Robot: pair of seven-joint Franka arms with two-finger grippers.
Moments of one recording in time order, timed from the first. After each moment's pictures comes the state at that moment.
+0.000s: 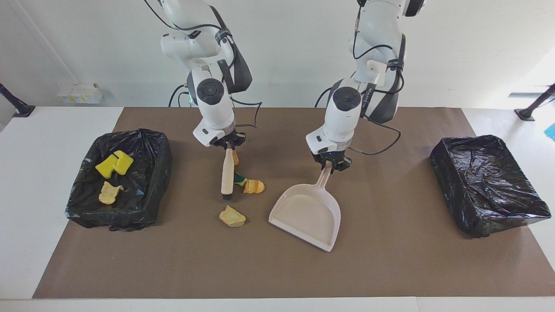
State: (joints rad) left arm -0.52 0.22 0.05 -1.85 0.00 2.02 0.16; right arm 0.06 0.06 0.28 -2.05 0.04 1.88 0.33
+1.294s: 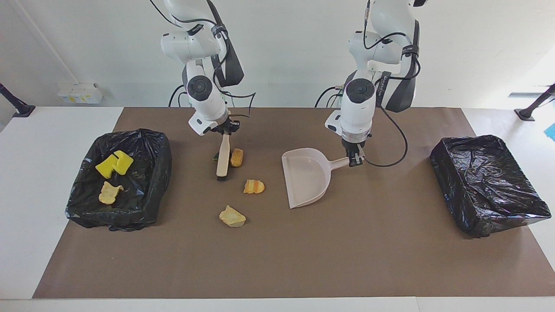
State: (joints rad) left arm -0.50 0.14 0.03 -1.98 0.15 2.03 0.98; right arm 0.04 -0.05 0.29 -2.31 0.24 1.95 0.27
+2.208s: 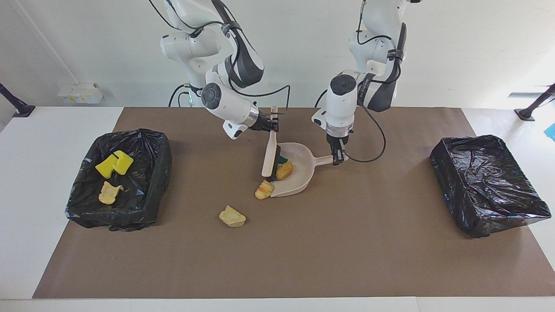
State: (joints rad) left arm -0.57 0.09 0.03 -2.15 0.14 2.24 0.97; right arm 0.18 0.06 0.29 -2.14 0.74 2.01 0.30
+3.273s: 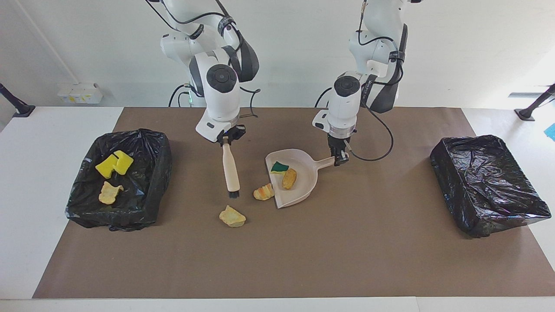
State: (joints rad) left arm -0.57 0.09 0.04 -2.16 0.11 2.23 0.76; right arm 0.10 0.18 0.28 -1.82 -0.23 1.75 0.11
